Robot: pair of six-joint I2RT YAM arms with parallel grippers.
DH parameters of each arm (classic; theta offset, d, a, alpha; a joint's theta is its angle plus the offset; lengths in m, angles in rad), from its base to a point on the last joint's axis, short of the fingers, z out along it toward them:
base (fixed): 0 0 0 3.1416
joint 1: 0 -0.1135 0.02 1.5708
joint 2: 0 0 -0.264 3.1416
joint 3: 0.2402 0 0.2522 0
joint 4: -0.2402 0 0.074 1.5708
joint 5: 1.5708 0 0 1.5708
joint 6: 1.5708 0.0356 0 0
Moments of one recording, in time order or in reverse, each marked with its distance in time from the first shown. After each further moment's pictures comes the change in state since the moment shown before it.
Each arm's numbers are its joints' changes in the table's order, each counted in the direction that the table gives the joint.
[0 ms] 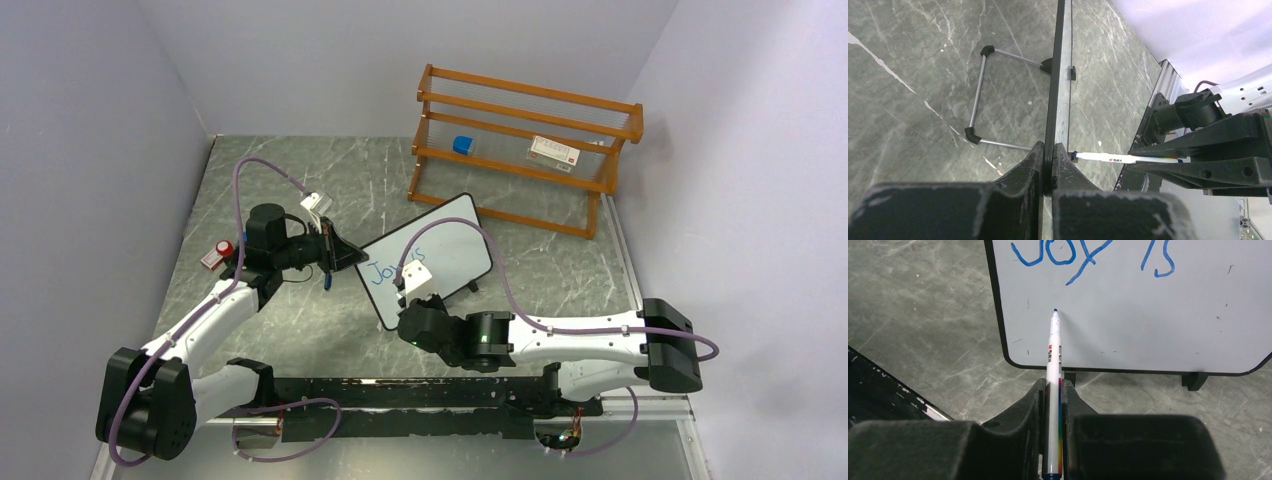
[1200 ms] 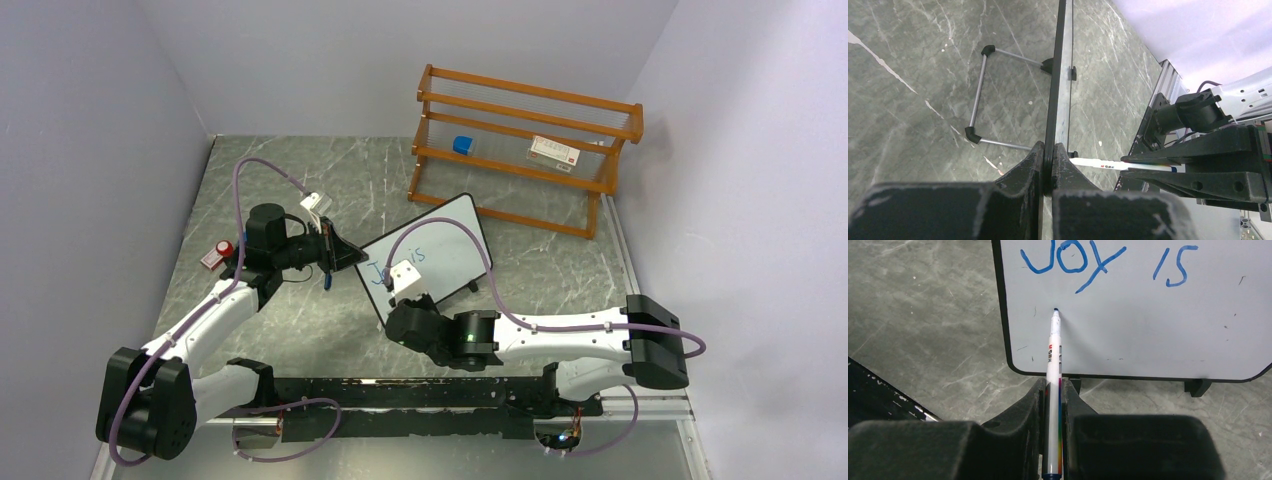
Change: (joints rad) left arm -0.001 0.000 0.000 0.000 0.000 0.000; right arm -0.003 0.086 0.048 0.010 0.018 -0.006
